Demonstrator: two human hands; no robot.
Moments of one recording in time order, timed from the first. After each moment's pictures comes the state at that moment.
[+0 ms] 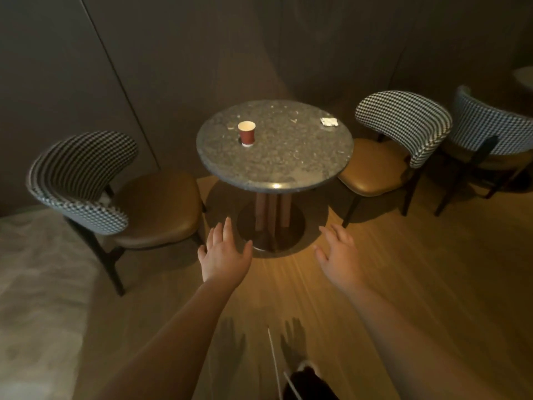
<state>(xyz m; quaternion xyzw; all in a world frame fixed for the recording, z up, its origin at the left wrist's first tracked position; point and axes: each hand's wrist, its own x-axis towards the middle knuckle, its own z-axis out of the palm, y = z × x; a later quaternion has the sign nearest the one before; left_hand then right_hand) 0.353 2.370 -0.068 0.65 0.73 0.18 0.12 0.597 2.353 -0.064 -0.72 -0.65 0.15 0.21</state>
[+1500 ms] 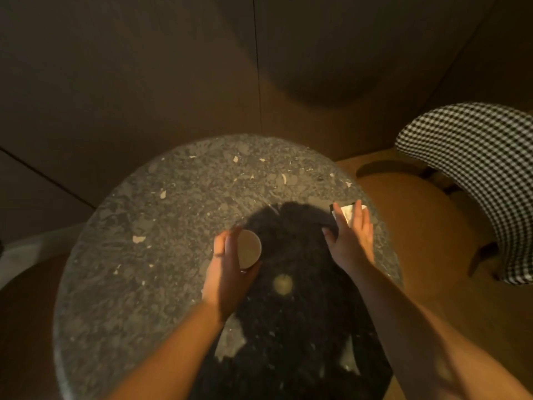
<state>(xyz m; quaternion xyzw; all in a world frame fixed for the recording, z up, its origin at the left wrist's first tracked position) 0.527 3.050 -0.155 0.69 0.63 0.30 0.21 0.788 3.102 -0.189 -0.77 -0.61 0.16 0.09</state>
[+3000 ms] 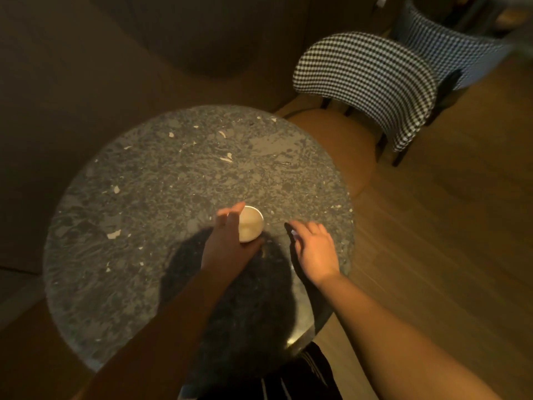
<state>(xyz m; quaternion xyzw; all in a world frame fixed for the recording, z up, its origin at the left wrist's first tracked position) 0.486 2.976 -0.133 0.82 0.46 0.19 0.29 0.655 2.871 -0.162 -0.83 -0.51 0.16 0.18</state>
